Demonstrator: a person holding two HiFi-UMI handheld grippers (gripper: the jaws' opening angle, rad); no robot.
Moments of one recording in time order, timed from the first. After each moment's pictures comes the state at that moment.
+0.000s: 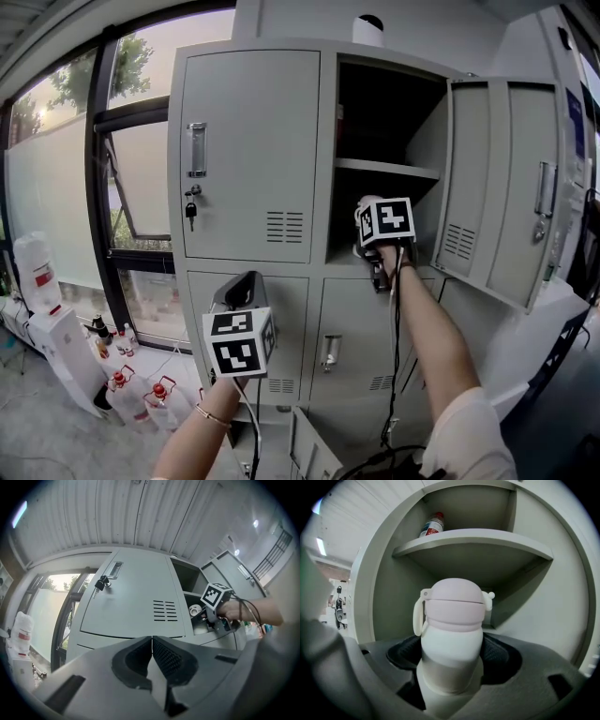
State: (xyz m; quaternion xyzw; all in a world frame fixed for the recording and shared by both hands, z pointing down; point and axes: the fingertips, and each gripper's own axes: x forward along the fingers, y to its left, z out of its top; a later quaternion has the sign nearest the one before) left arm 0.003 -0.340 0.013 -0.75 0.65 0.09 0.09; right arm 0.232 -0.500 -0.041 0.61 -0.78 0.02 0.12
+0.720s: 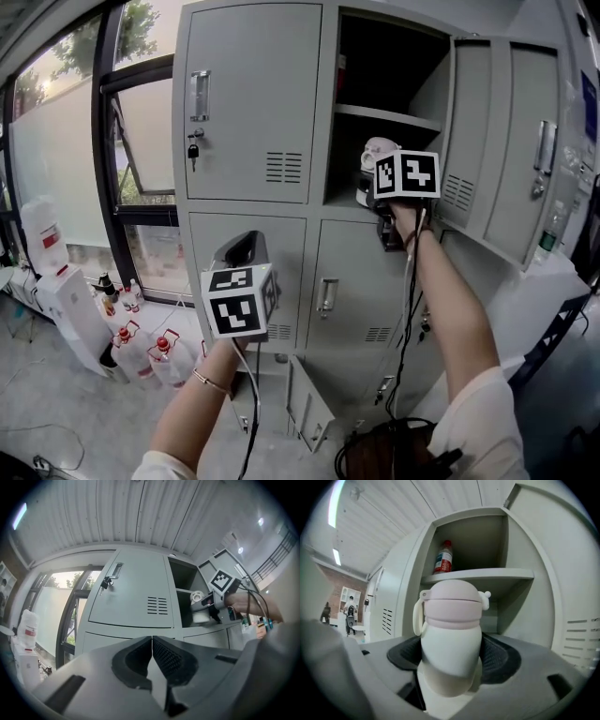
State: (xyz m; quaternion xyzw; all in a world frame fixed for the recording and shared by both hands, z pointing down) left arm 0.016 -0.302 0.037 -0.75 0.66 0.08 0.07; right arm 0.228 -0.429 -0.064 0.57 -0.82 -0.02 0.06
